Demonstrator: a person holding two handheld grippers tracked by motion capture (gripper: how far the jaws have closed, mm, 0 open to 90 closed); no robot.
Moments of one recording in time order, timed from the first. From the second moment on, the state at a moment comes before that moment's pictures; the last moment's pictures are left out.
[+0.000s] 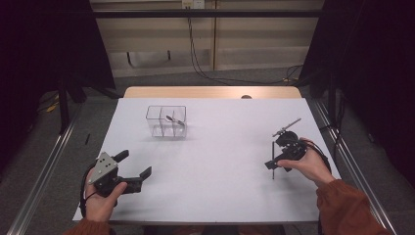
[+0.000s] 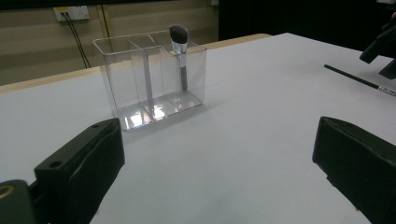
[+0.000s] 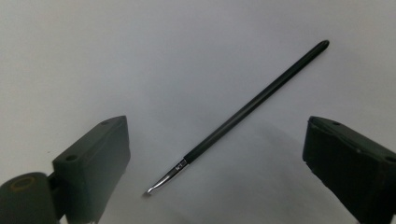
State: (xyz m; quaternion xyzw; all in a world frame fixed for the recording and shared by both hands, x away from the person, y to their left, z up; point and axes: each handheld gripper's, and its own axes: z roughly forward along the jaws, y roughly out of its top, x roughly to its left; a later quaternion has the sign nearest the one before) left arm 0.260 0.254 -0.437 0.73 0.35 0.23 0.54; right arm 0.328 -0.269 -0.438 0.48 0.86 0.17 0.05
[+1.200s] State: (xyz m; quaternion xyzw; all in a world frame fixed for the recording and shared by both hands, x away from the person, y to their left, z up) left arm 0.258 0.253 -0.438 0.75 0.34 0.24 0.52; right arm 0.339 -0.248 -0.450 0.49 0.87 0.07 0.02
